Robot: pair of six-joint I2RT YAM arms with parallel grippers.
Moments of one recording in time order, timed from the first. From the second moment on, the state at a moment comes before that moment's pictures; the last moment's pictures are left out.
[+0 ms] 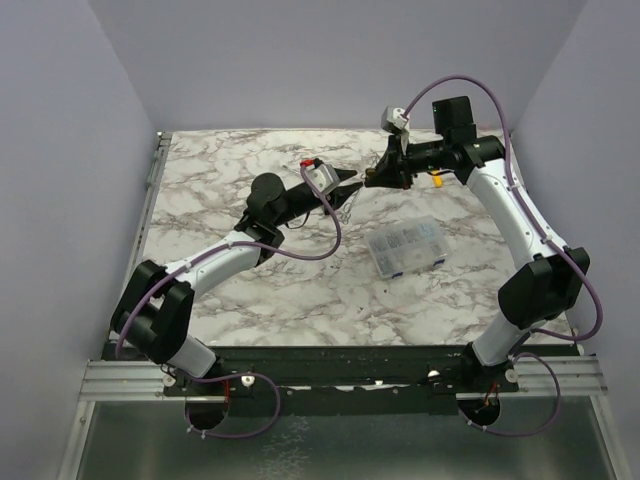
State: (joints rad) left arm -0.60 1.50 0.96 0.76 0.54 0.16; right arm 0.29 1.68 1.71 -0.77 -1.04 -0.64
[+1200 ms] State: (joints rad) left arm -0.62 1.56 0.94 0.89 0.50 0.16; right arm 0.29 1.68 1.78 -0.88 -1.07 -0.80
